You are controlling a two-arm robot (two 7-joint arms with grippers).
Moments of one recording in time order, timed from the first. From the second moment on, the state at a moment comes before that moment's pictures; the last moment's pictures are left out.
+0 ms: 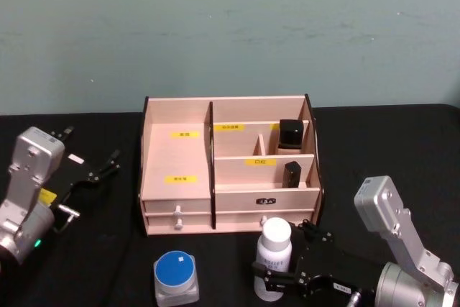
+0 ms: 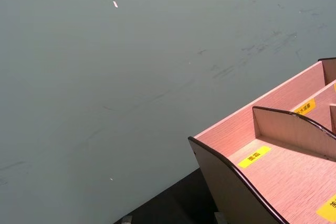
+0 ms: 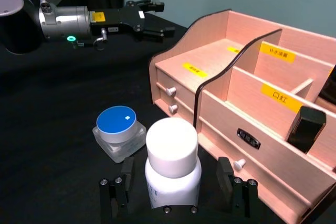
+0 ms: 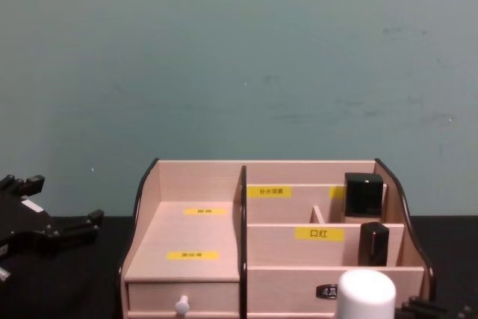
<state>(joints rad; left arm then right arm) -0.20 0.60 0.45 -1.41 -0.25 -0.12 0.03 -0.03 0.63 -0.44 -1.79 0.43 0.17 0.46</state>
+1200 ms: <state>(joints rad) -0.20 0.60 0.45 -1.41 -0.25 -0.12 0.03 -0.02 0.61 -0.45 -1.75 0.43 0.16 0.47</state>
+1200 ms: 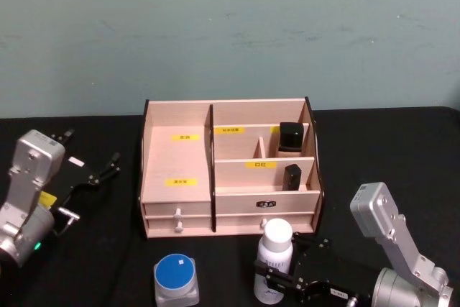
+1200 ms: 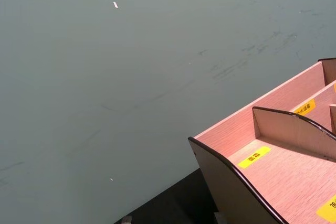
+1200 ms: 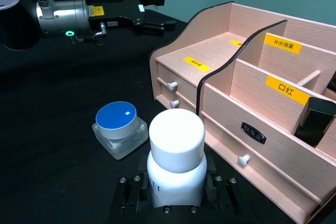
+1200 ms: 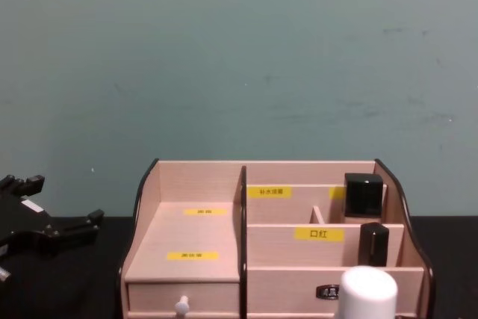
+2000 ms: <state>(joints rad) -0.20 0.60 0.45 -1.41 -0.25 -0.12 0.03 0.07 0.57 -0.38 -1.85 0.41 0.16 0.40</state>
